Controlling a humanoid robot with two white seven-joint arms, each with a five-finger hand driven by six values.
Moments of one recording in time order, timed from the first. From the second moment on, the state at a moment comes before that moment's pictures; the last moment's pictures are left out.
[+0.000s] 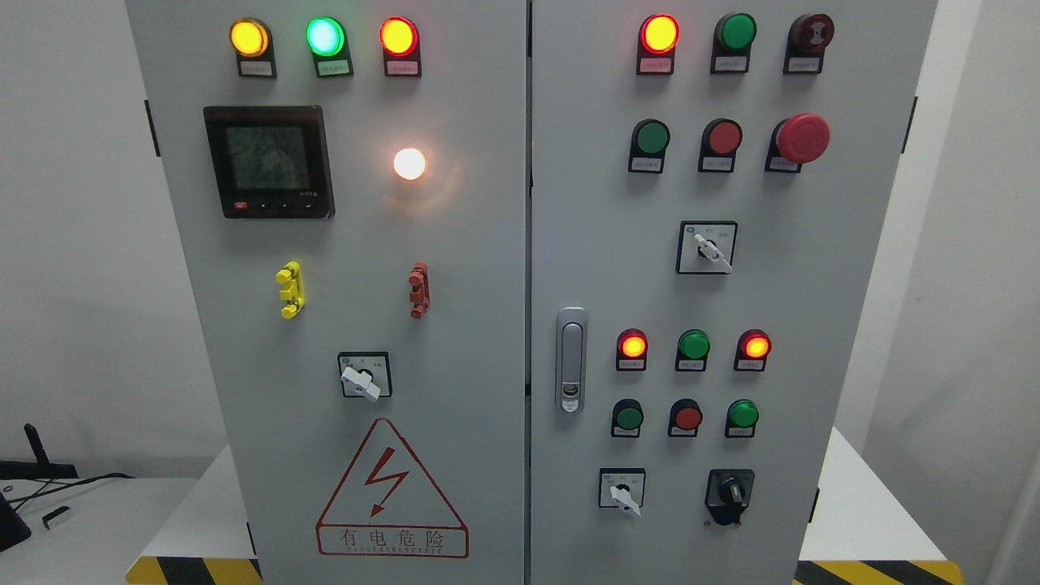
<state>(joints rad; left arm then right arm) -0.04 -0.09 0.08 0.06 0.00 -0.16 0.06 0.76 0.00 -0.15 -1.56 0.00 -0.74 -0.28</state>
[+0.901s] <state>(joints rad) -0.04 -0.09 0.08 0.06 0.00 -0.16 0.06 0.55 0.00 -0.20 -1.94 0.00 -0.46 -0.22</state>
